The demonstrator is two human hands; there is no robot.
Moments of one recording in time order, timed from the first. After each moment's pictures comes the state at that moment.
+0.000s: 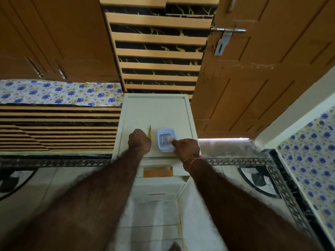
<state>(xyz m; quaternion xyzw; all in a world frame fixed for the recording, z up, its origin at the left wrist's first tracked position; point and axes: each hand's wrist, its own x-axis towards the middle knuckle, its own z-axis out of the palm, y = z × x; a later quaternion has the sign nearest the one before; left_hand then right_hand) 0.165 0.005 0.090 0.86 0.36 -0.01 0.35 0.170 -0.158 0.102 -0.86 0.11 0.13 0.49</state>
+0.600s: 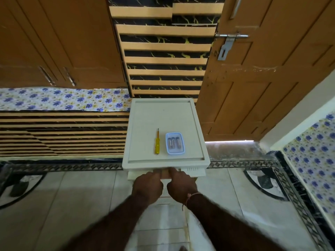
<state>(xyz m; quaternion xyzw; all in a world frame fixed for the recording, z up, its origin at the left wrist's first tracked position) 0.038 -0.020 0.067 0.98 0.09 -0.12 0.11 0.077 -0.148 0.086 -0.95 -0.15 0.23 0.17</state>
